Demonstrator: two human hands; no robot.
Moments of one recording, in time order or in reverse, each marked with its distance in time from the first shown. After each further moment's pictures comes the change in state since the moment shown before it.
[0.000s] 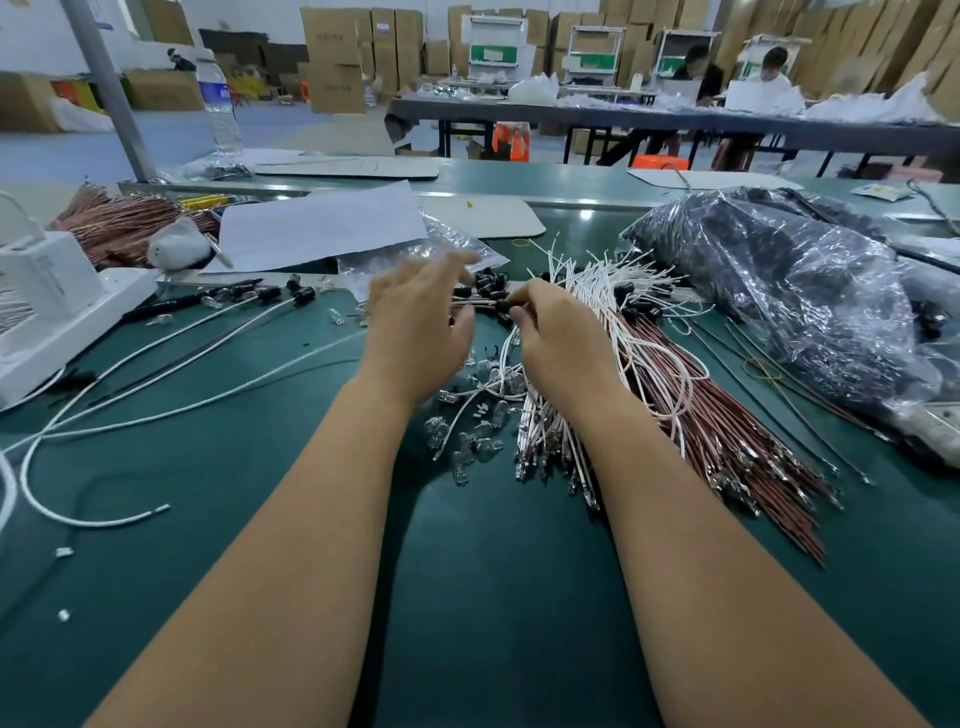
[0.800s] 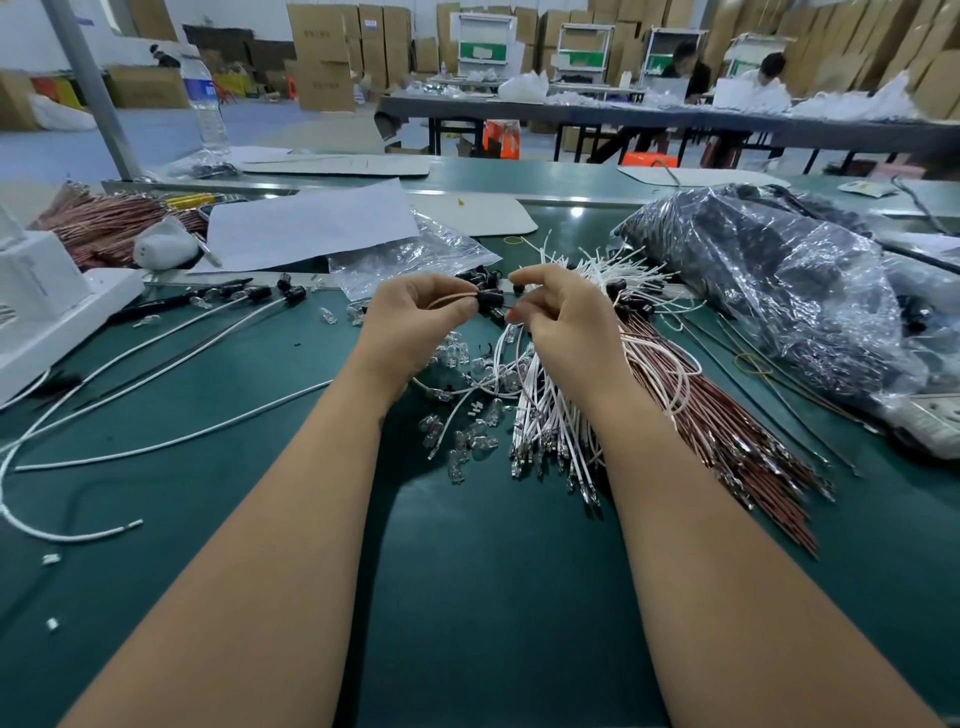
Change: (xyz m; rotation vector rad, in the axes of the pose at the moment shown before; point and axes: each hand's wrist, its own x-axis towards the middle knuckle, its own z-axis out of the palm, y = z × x) left_hand 0.003 0.001 -0.001 -0.868 -0.137 -0.435; right_hand -0.001 0.010 -0.011 0.369 0.067 0.065
